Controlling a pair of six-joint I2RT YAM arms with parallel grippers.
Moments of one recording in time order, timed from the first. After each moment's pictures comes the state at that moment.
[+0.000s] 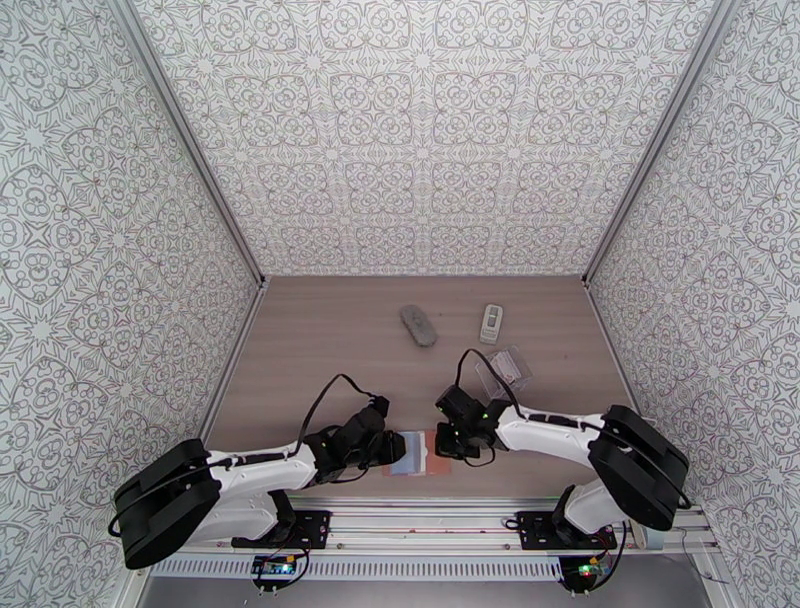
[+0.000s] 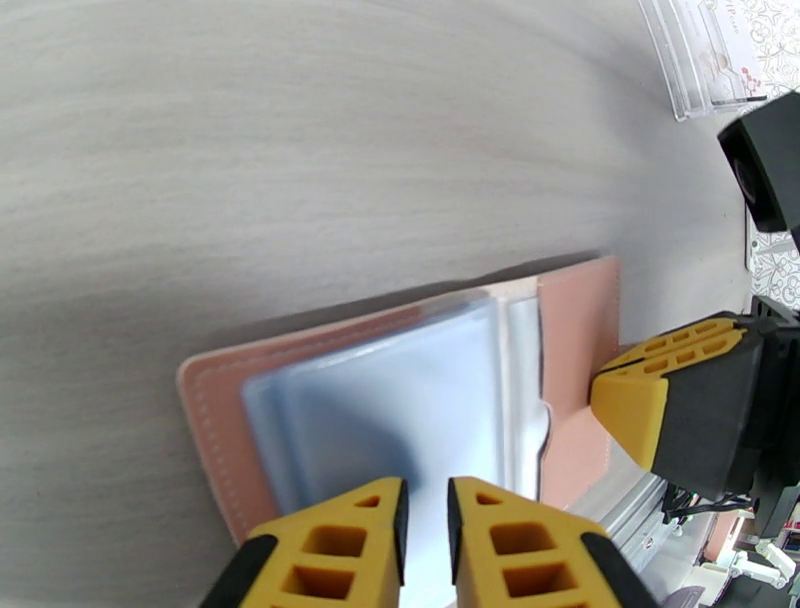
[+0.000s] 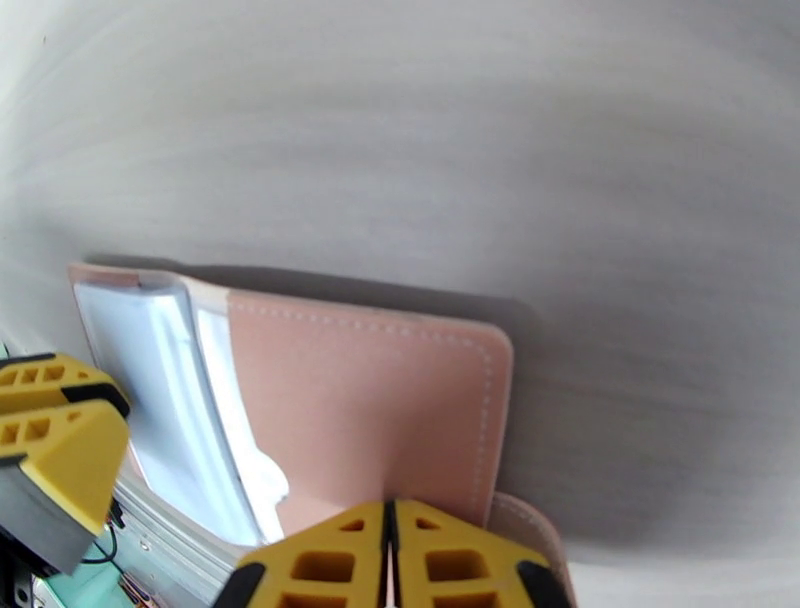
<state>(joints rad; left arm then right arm) -0.93 1.26 0.36 0.09 0.10 -1.02 0.89 1.50 0.71 -0.40 -0.22 0.98</state>
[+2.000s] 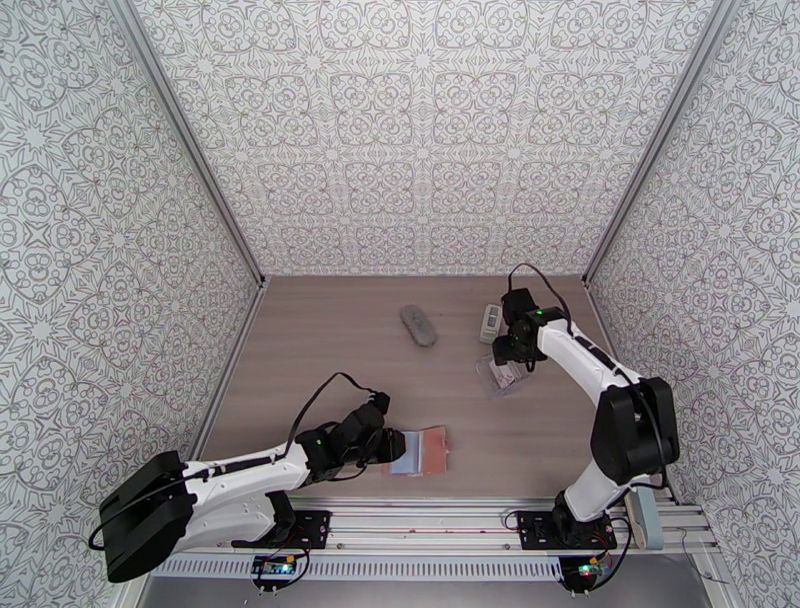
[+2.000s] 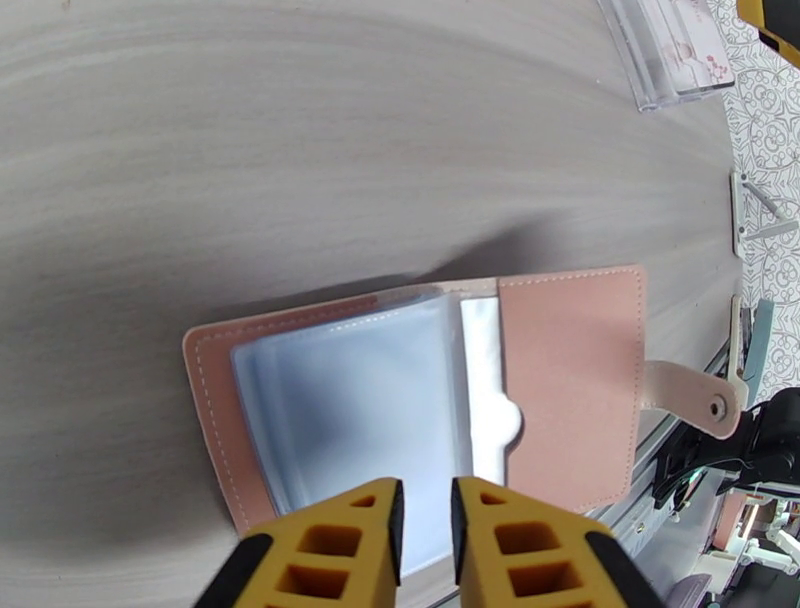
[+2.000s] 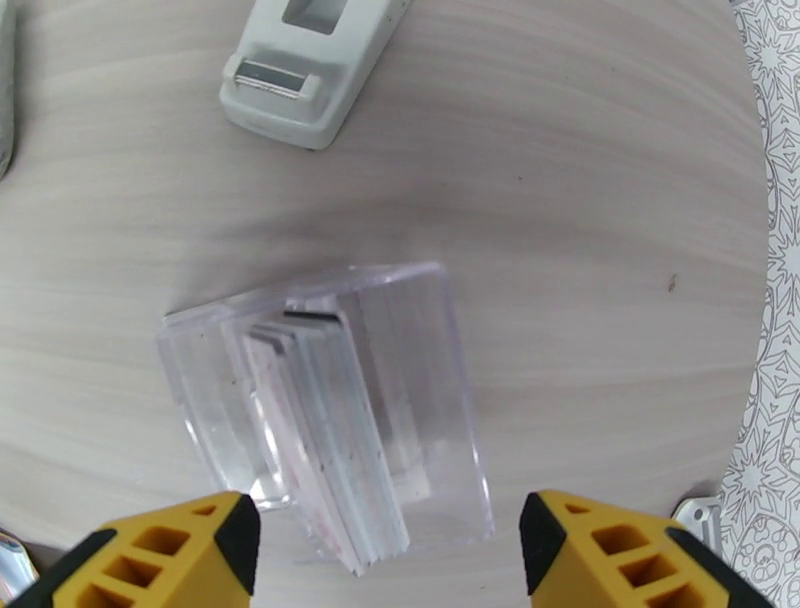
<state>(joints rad) -0.95 1.18 0.42 -0.06 0.08 -0.98 0.25 1.70 1.33 -0.90 0.19 0.14</state>
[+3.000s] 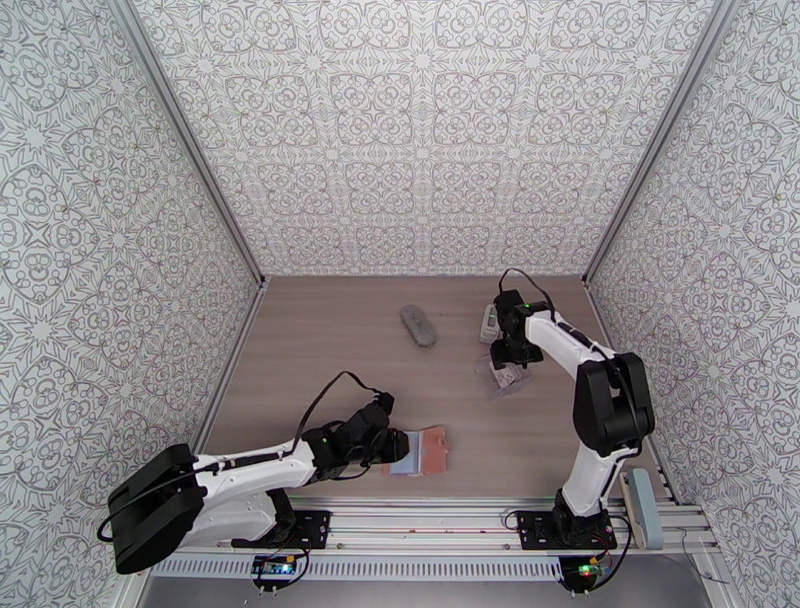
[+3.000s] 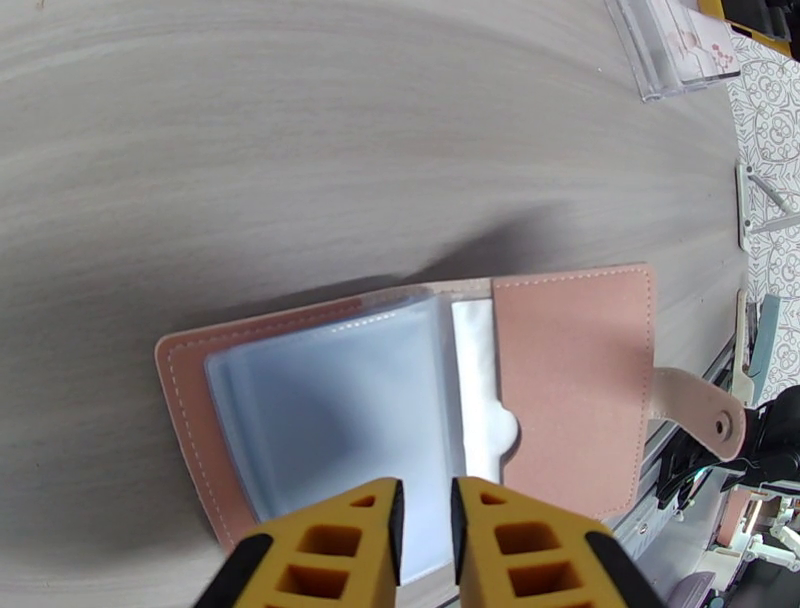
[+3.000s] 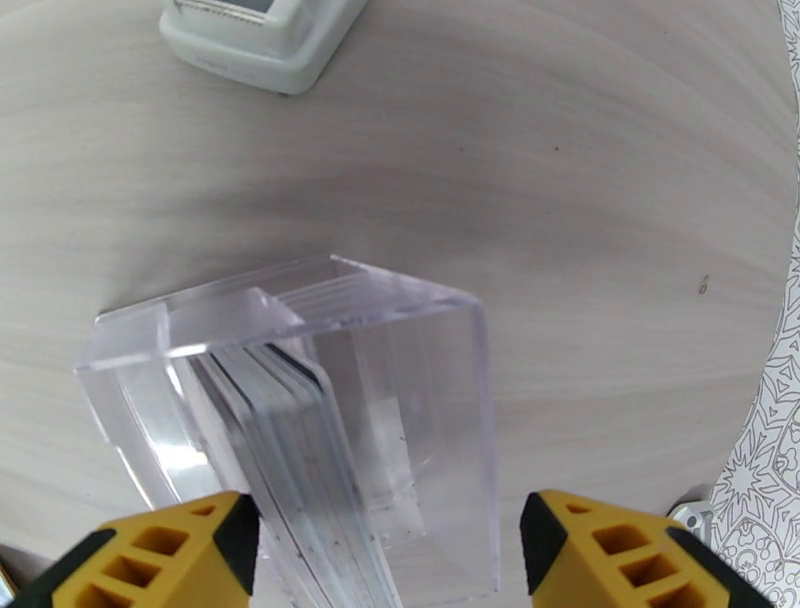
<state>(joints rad) -0.96 1.22 0.44 -0.05 0.08 -0.98 0.24 1.85 1.41 -0.97 0.22 0.11</state>
